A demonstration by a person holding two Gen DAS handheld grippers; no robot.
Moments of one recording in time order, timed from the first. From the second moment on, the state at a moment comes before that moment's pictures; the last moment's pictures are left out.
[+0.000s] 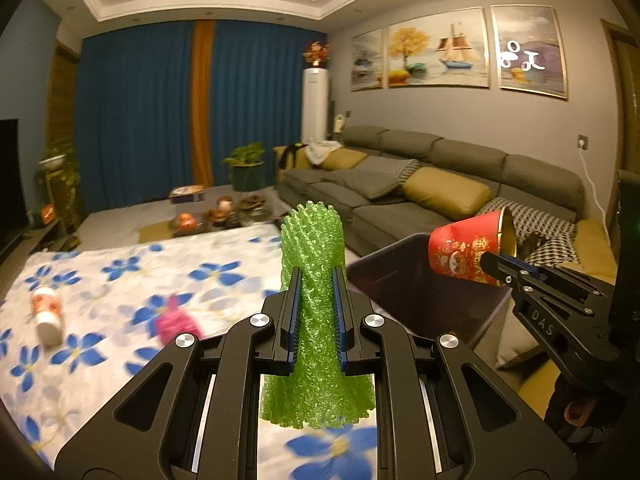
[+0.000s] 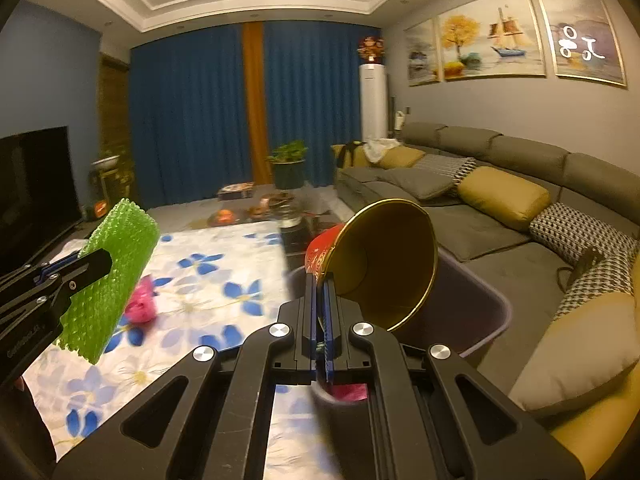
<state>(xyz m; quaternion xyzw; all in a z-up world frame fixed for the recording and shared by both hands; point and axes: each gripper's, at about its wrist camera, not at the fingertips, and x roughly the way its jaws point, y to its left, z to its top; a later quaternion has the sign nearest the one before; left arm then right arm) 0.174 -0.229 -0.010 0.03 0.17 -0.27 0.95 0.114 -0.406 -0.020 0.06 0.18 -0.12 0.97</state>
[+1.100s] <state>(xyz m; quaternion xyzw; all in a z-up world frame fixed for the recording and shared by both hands) 0.234 -0.357 -0.049 0.03 0.21 -0.38 0.90 0.139 -0.464 -0.040 0.09 0.20 -0.16 0.96</state>
